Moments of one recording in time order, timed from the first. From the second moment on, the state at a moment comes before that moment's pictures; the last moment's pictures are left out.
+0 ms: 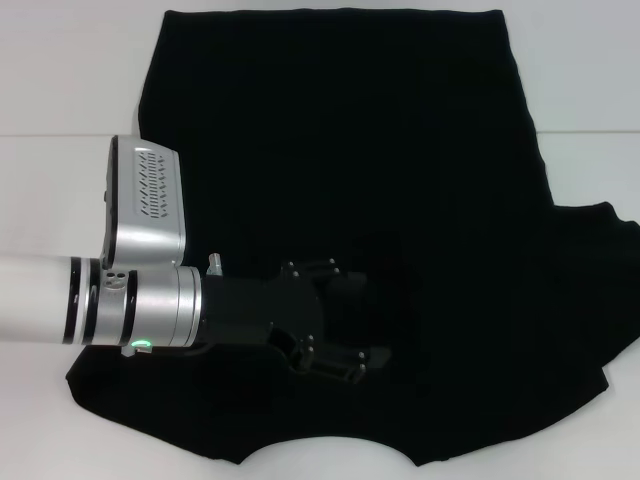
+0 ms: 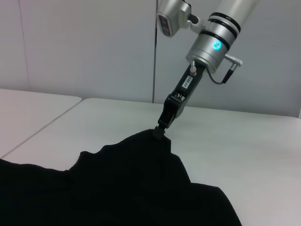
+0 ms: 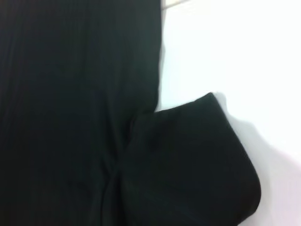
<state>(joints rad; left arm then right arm) -0.62 -2.17 0.92 0.68 1.98 1.44 -1.23 0.65 1.83 -0.65 -0.66 -2.53 -1.30 2.52</state>
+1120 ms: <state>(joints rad) -0.60 -2.17 0.92 0.68 1.94 1.47 -1.24 0.79 1.90 -0.67 -0.72 -2.46 -1.35 2.37</state>
